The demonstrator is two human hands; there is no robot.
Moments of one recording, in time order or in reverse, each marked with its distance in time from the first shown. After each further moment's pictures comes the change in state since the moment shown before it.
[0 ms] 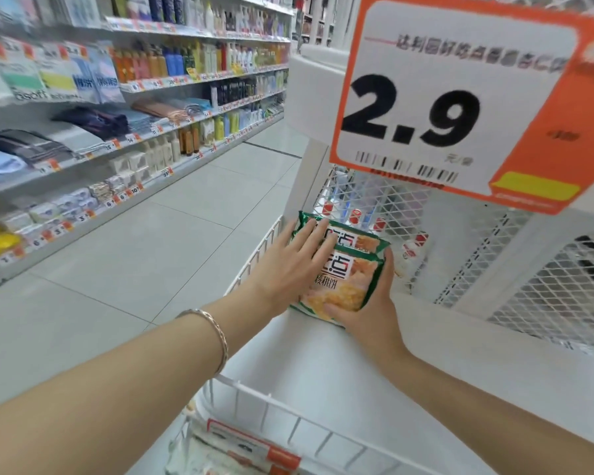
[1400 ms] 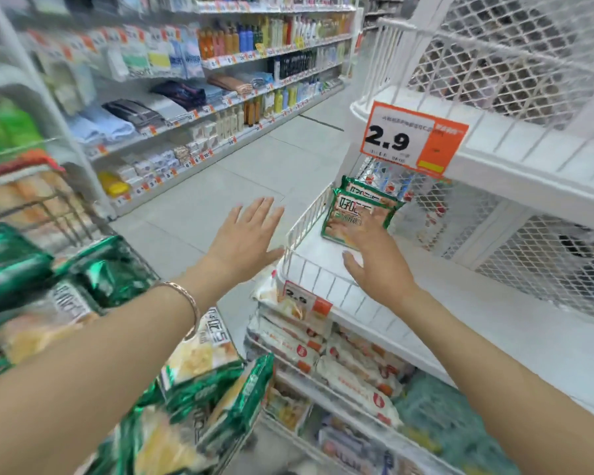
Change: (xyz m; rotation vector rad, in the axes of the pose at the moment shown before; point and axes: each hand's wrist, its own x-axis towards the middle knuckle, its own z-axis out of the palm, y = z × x) left_hand -0.212 -0.025 -0.110 -0.266 -0.239 -0.434; right_hand -0.110 -0.148 -0.035 -0.719 -0.347 -0.497
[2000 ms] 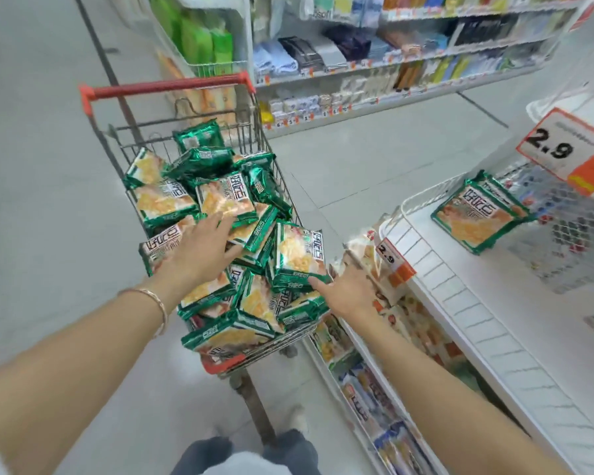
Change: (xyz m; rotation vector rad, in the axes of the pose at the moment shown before) left_hand -0.294 -0.061 0.010 -0.296 -0.207 -0.739; right_hand -0.089 -0.172 0.086 0.042 -0.696 0.234
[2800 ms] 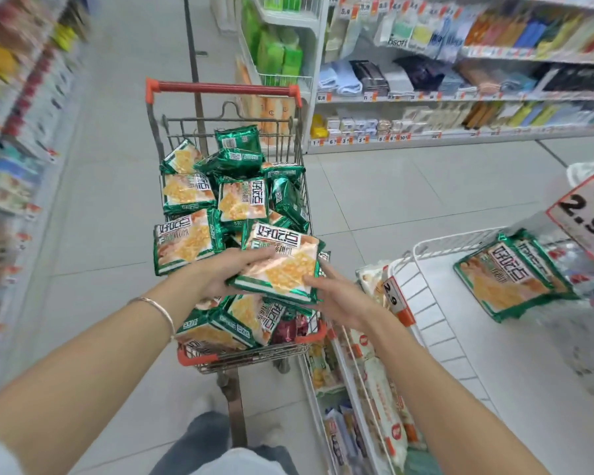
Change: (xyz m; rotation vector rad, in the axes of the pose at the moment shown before) left_hand -0.013 0.079 -0.010 -1.462 -0.385 -0.570; right_hand 0.041 -0.002 -0.055 1.045 -0.841 -0.220
